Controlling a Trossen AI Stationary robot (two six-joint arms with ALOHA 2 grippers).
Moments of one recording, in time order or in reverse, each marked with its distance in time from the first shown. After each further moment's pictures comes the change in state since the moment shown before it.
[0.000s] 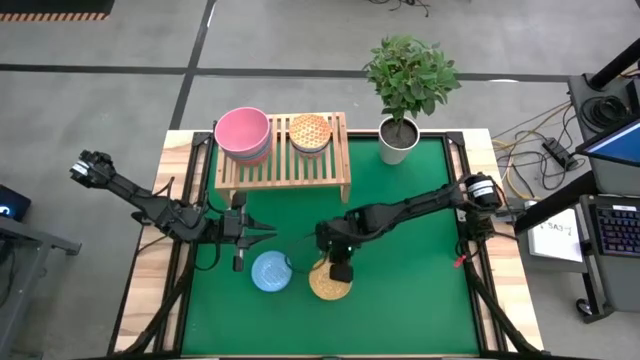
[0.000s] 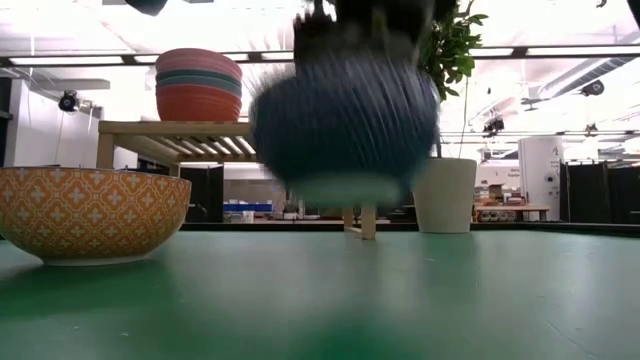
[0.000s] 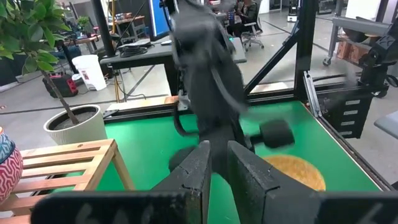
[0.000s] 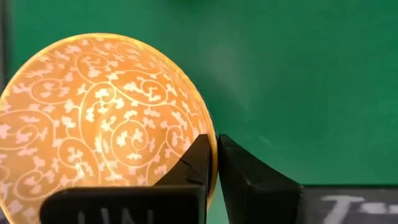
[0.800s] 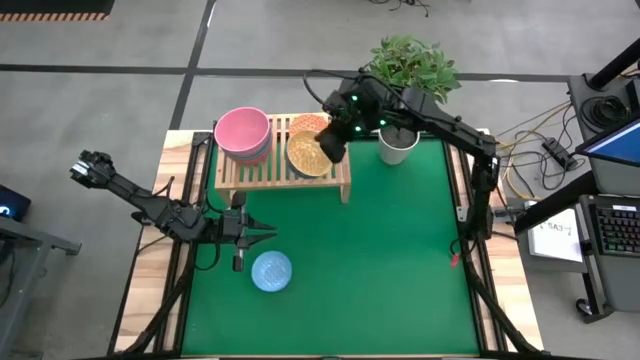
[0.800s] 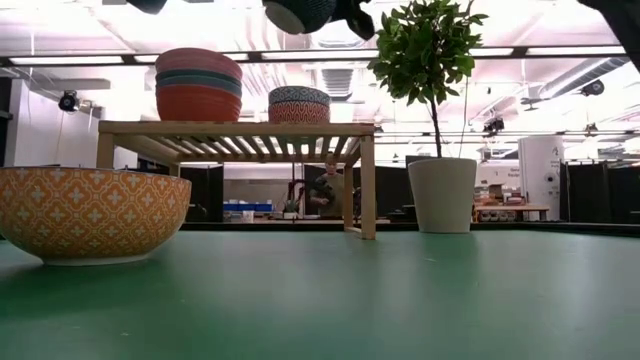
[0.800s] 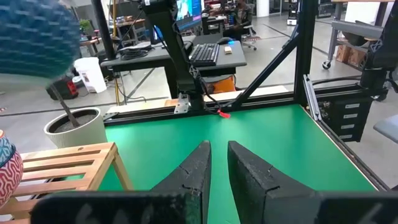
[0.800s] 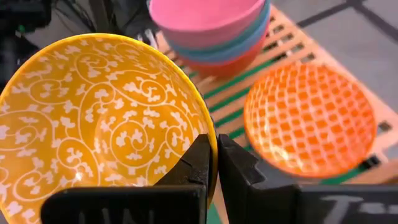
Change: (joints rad) left arm 0.000 0.000 0.000 0.016 0.000 0.004; right arm -0.472 -0.038 0.816 -0.417 -0.007 -0.077
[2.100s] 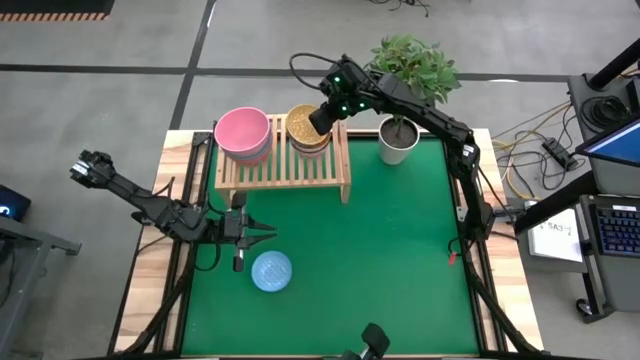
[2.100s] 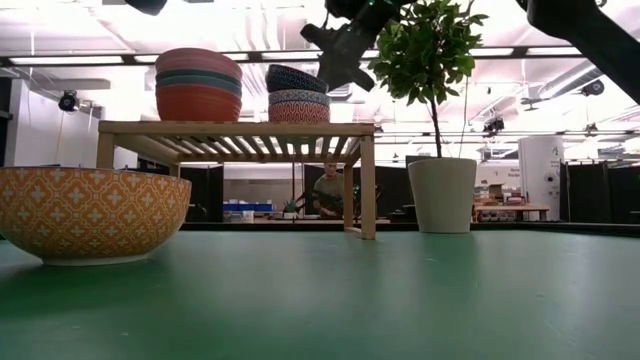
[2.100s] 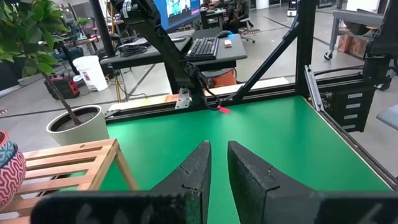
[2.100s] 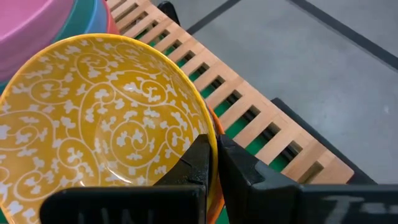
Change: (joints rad) left arm 0.000 0.000 0.000 -0.027 0.000 0.019; right arm -0.193 0.198 0.073 0.026 0.129 0.010
